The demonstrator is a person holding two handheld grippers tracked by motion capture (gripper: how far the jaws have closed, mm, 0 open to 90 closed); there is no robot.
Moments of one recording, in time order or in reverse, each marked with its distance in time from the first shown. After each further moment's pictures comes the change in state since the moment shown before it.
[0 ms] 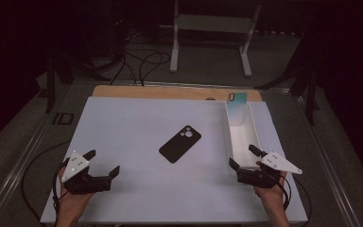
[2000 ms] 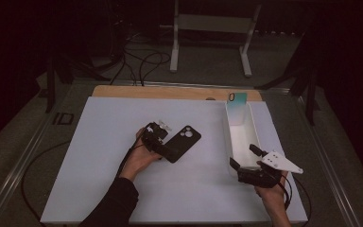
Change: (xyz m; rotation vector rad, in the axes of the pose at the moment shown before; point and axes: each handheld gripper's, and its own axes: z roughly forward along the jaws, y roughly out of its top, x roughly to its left) left arm -0.069 0.059 0.218 0.538 -0.199 0.143; right arm -0.001 0.003 -0.001 0.006 -0.002 -0.001
